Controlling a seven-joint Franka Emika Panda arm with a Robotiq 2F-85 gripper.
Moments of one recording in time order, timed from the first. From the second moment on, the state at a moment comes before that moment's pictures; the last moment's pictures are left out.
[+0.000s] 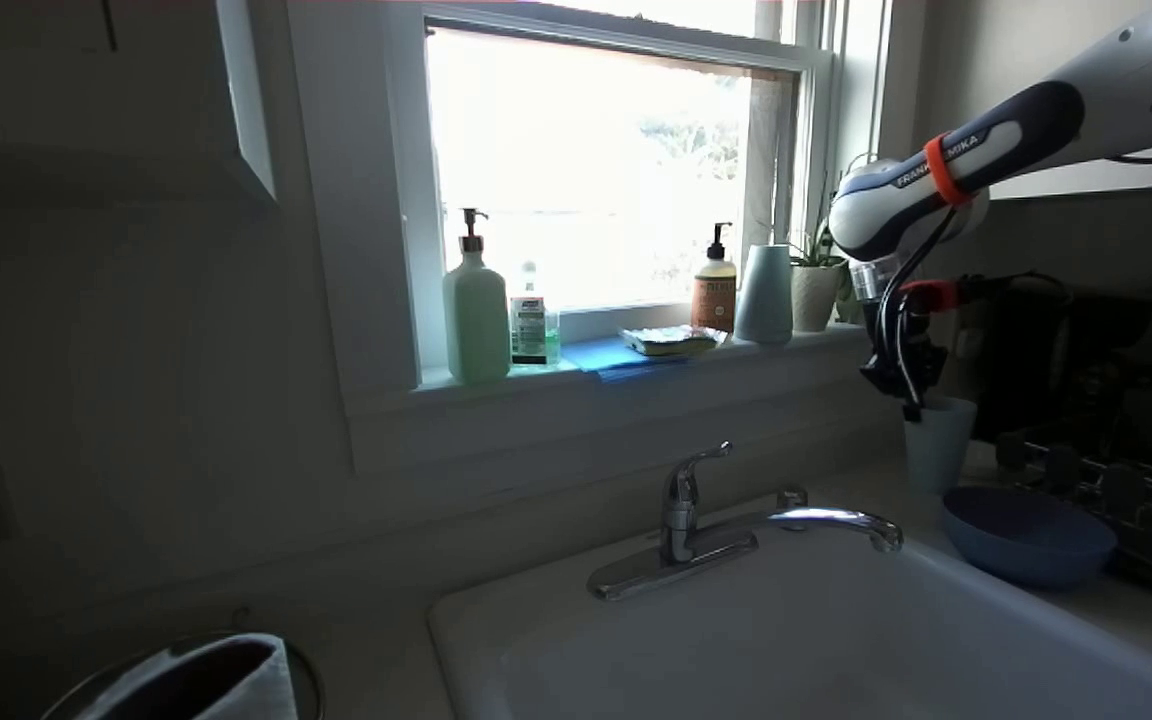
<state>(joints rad) -0.32 0.56 -0.25 -1.39 -0.03 1.73 0.01</state>
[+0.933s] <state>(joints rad) -0.35 0.63 -0.24 -1.39 0.06 1.81 0.02</state>
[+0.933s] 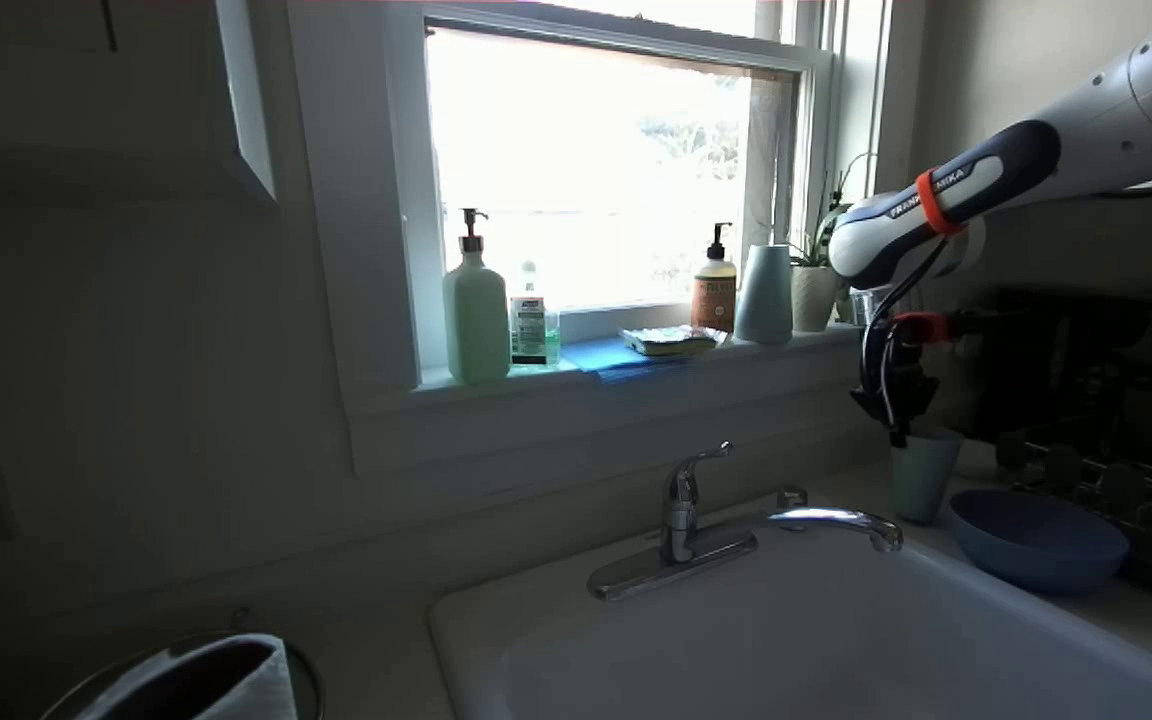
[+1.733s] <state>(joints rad) -0.35 0.62 -0.22 -1.39 0.09 1.83 0.06</state>
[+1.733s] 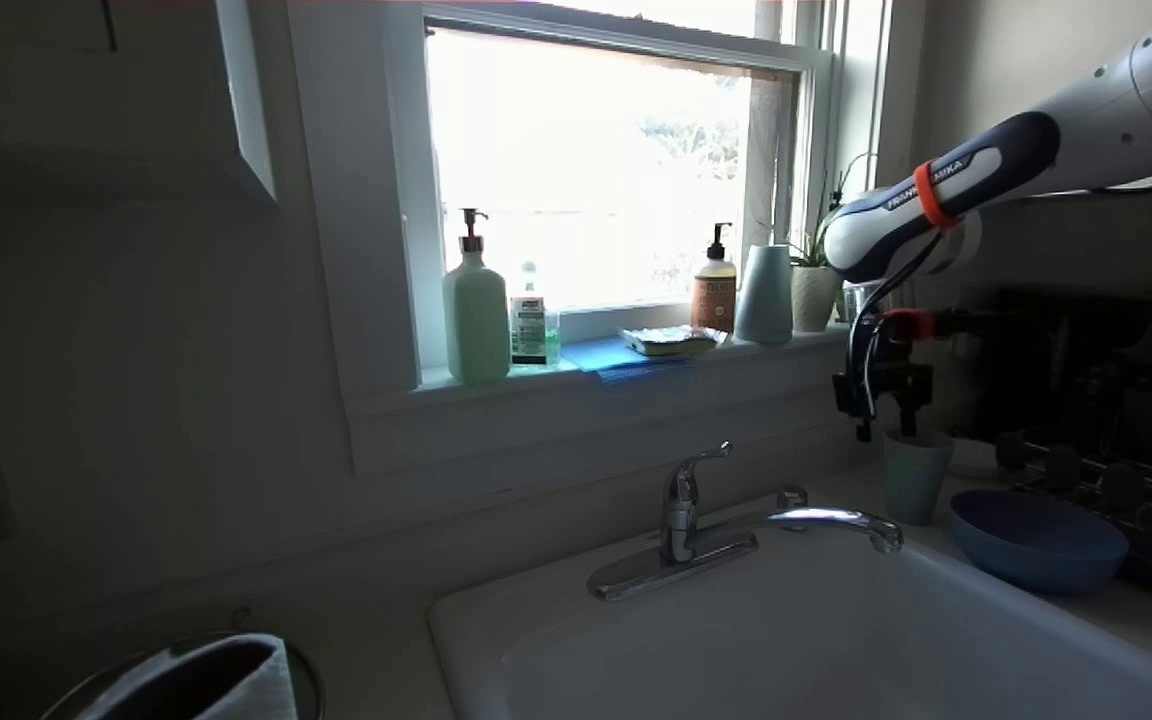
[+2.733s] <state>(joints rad) -0.36 0.49 -0.25 -1.42 0.09 1.52 0.11</state>
